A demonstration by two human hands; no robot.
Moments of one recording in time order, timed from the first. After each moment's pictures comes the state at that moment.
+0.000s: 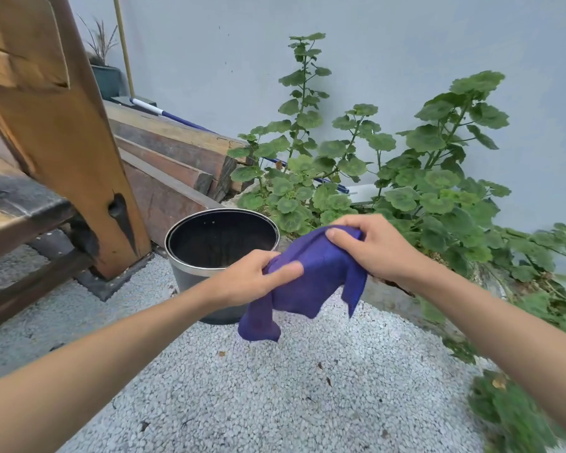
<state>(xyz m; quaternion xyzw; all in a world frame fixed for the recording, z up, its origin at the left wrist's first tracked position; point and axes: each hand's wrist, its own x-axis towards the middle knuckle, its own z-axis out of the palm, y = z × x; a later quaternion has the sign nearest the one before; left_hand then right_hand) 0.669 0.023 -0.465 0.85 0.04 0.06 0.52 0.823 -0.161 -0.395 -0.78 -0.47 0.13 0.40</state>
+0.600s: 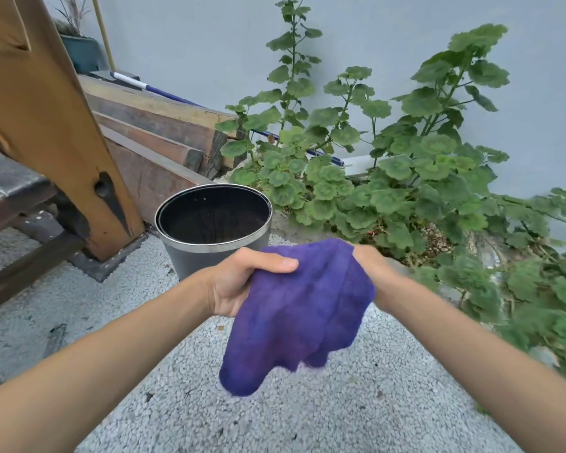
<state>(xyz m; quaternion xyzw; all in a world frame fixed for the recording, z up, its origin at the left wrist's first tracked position) 0.643 -0.010 -0.457 0.41 0.00 -0.26 0.87 0.811 -0.176 -0.486 -0.79 -0.06 0.31 0.53</state>
